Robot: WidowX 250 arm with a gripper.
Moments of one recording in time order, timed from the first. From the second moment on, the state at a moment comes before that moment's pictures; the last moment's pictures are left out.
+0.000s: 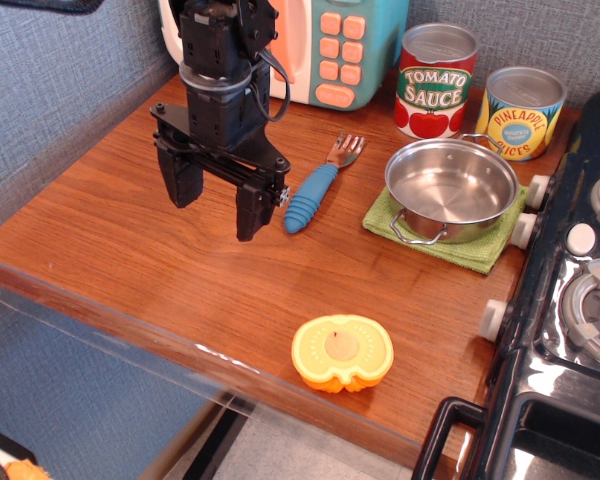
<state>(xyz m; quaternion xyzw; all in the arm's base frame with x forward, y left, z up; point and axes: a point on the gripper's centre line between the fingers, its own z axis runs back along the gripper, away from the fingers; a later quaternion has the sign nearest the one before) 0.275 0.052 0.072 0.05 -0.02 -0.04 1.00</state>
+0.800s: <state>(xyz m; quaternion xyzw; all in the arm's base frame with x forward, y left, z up) 0.259 0.029 0.056 0.04 -0.01 -0.07 1.00</state>
